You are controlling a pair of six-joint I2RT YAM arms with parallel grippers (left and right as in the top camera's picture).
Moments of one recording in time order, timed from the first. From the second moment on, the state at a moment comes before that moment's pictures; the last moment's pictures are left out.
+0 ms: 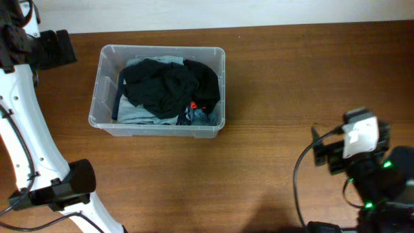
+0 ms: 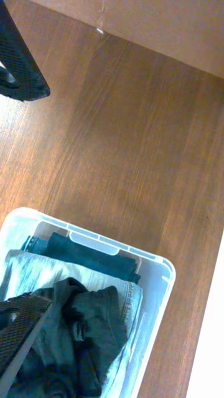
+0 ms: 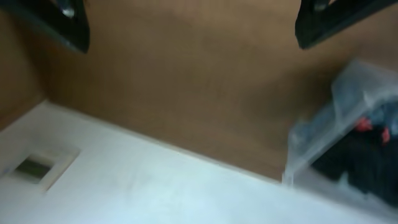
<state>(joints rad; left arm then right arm) 0.22 2.02 2.69 -1.64 -0.11 -0.03 -0.19 0.58 0.92 -0.75 -0.25 -0.39</state>
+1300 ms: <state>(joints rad) 0.22 2.02 2.69 -1.64 -0.11 -0.03 -0.19 0.02 0.16 -0.55 -0.27 -0.10</state>
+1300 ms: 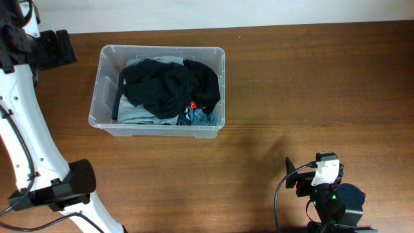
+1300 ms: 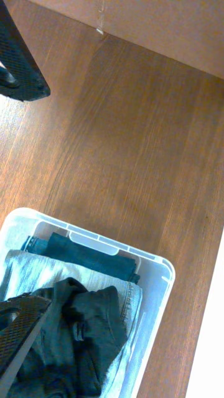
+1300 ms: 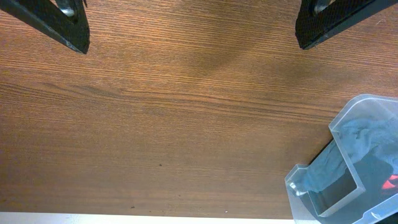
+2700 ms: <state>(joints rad) 0.06 0.57 0.67 -0.53 0.12 0.14 -0.19 0.02 0.16 -0.54 -0.27 -0.10</state>
